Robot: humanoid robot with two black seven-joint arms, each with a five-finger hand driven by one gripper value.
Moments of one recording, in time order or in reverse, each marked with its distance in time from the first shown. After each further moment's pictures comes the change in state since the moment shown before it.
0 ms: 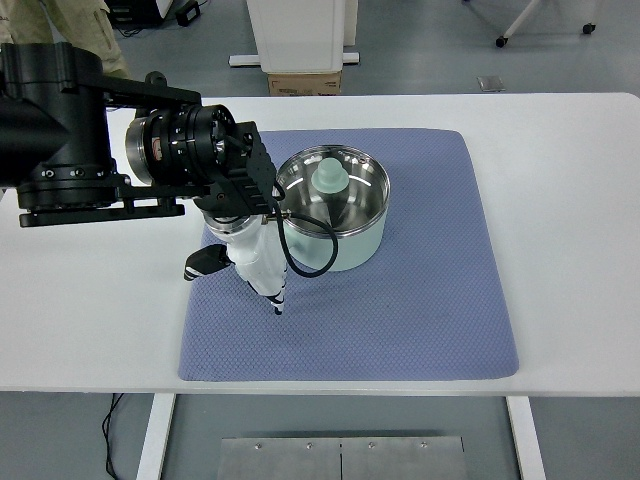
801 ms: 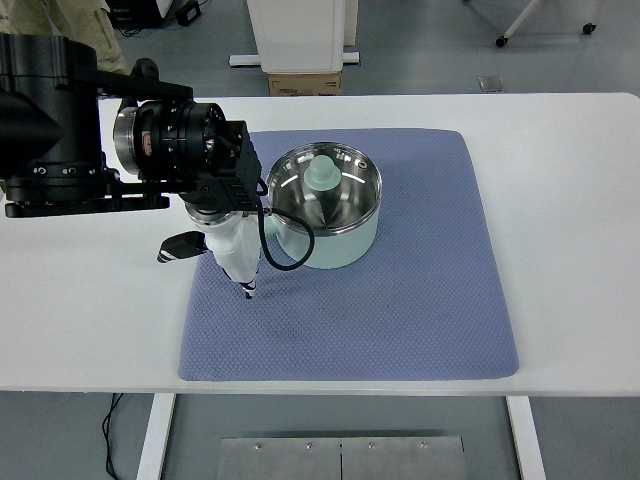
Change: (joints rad) left arm -0.036 0.001 0.080 0.016 0.063 0.000 -0.015; right arm 0.000 0.000 0.000 0.000 0.000 0.000 0.000
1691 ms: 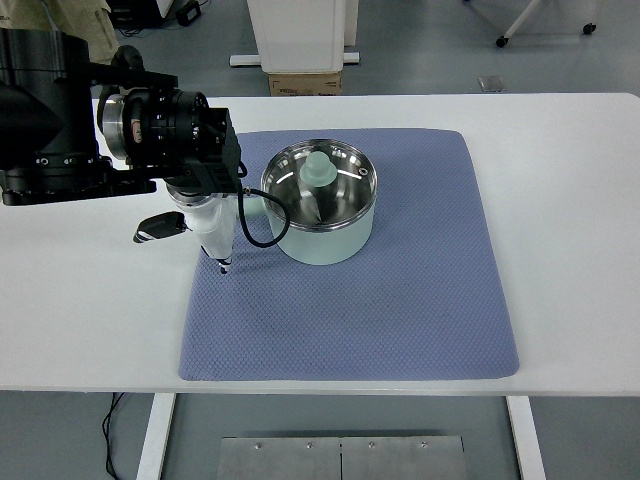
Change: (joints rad) left arm 0.003 -0.012 0.067 0.101 0.034 0.009 0.005; right arm 0.000 0.000 0.000 0.000 0.000 0.000 0.000
